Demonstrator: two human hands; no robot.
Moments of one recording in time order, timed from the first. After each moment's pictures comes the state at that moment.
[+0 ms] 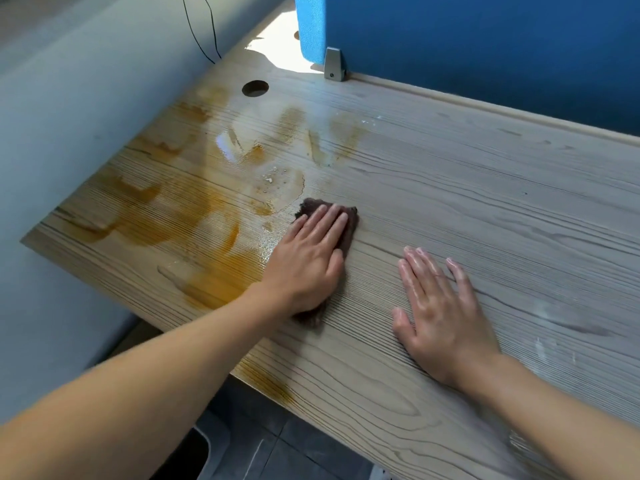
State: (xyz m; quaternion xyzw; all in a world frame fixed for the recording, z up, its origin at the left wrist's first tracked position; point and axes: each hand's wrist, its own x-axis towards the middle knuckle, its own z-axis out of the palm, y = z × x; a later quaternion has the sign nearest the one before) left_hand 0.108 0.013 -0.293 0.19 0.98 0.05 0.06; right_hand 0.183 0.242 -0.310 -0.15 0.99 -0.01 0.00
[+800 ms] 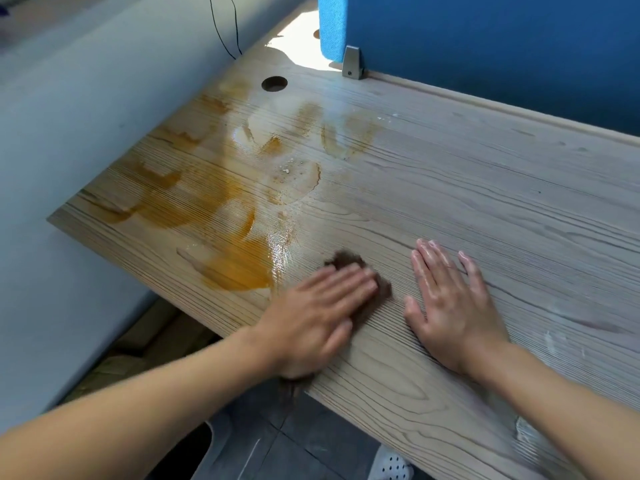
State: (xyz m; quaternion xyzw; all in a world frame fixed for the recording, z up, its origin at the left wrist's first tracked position) left_hand 0.190 -0.010 -0.289 0.35 0.93 0.06 0.08; right_hand 0.181 0.242 -0.312 -0.15 0.99 -0.01 0.00
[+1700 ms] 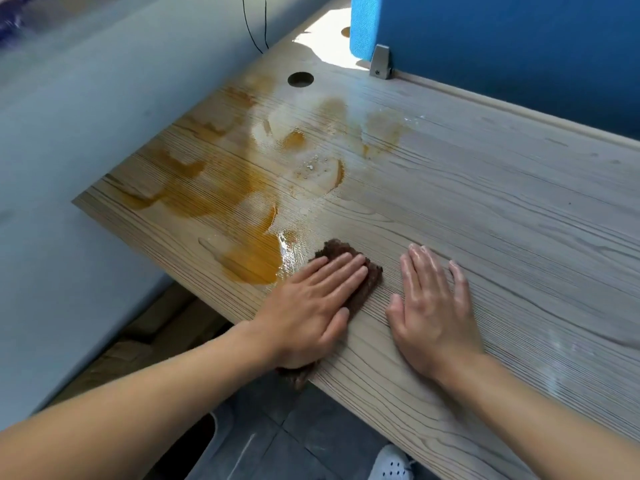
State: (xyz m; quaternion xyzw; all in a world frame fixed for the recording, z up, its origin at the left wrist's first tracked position) left_hand 0.192 -0.034 -0.291 0.28 0.95 0.06 0.08; right_hand 0.187 0.185 -0.310 -0.12 0.99 -0.05 -0.02
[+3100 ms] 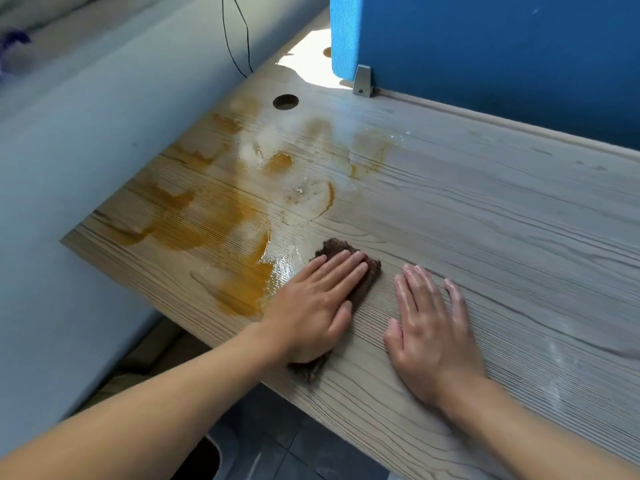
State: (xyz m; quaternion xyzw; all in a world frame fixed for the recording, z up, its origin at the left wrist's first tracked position) left_hand 0.151 -0.027 -0.294 0.27 0.96 0.07 0.06; right_hand 0.188 0.181 -0.305 -0.12 0.99 -0.03 -0.01
